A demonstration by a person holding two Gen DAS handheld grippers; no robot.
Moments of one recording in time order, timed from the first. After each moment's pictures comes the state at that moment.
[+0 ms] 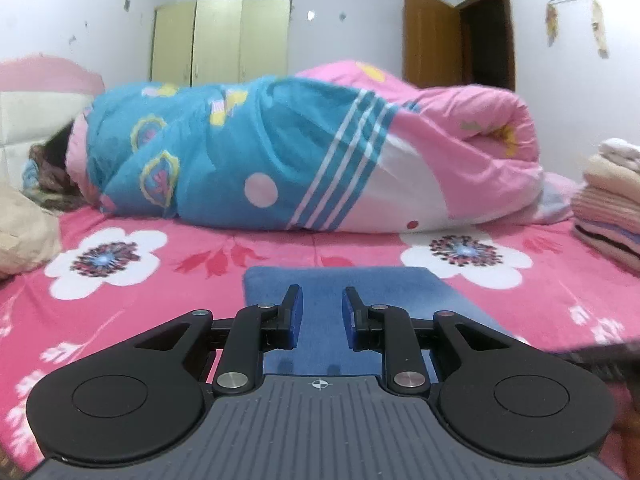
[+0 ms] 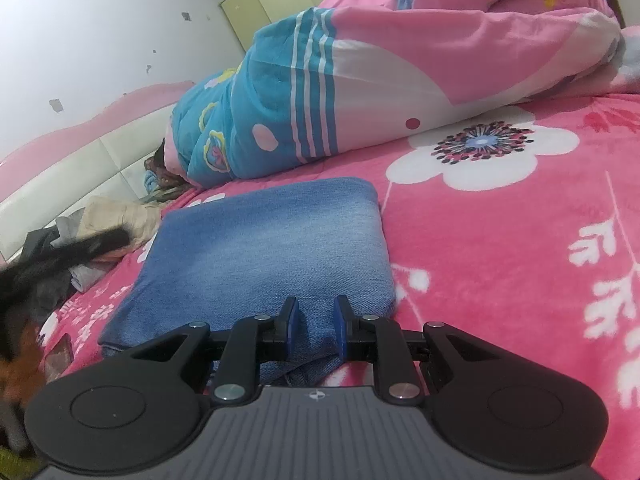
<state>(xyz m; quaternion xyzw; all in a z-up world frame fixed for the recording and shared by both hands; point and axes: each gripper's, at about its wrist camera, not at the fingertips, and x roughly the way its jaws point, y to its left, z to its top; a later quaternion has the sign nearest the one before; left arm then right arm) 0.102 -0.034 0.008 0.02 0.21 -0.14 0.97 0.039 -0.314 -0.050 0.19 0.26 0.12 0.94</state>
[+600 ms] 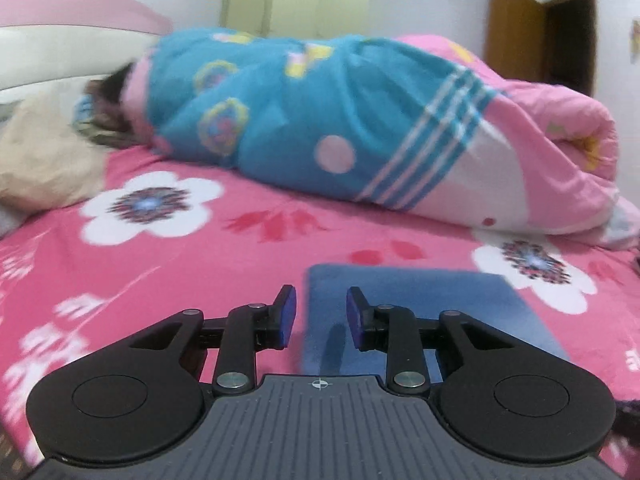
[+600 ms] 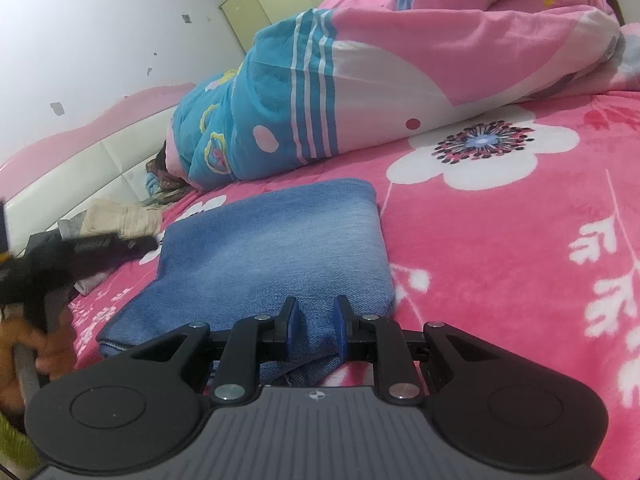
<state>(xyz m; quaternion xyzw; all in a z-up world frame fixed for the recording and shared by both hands) 0.143 -0.020 0.002 -0.04 0.24 -0.09 0.97 0.038 -0.316 -0.051 0.19 0.26 0.12 0.94</state>
